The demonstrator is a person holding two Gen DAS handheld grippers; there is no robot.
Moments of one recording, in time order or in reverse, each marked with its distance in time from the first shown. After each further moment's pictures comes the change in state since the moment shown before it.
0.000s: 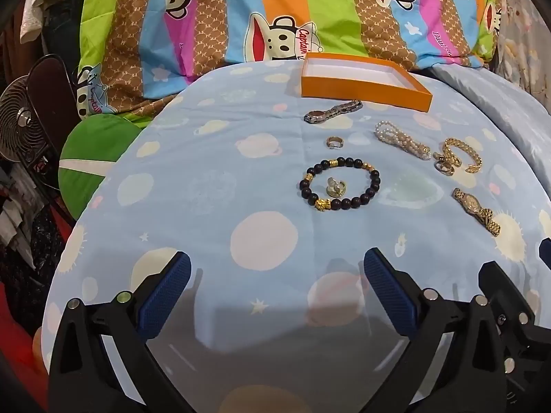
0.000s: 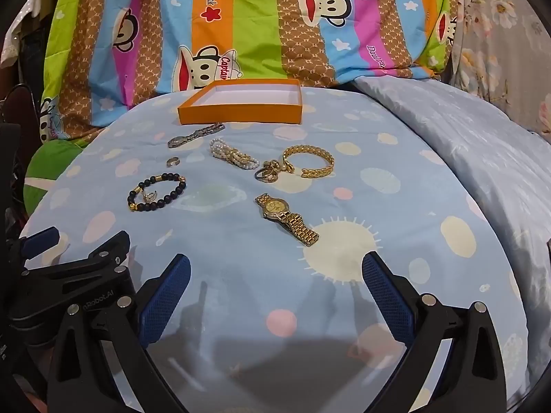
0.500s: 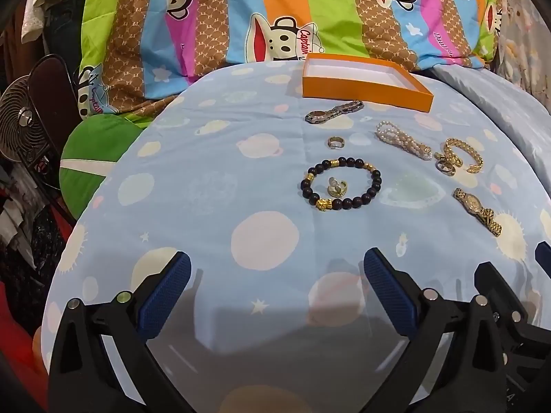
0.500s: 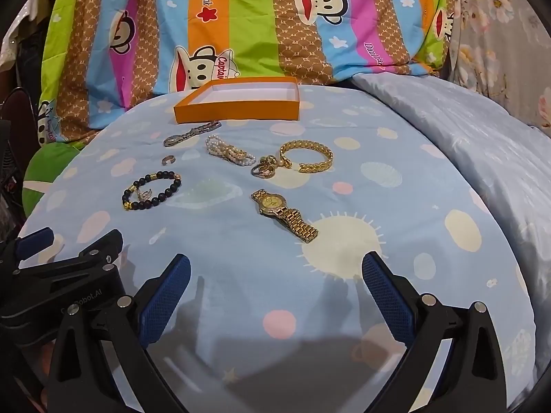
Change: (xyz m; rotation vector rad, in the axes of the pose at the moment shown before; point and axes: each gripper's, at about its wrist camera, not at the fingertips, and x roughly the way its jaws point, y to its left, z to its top) left arm -0.006 -0.005 0.003 -0.004 -0.004 0.021; right arm 0.007 -0.004 -0.007 0.021 -0.019 0.005
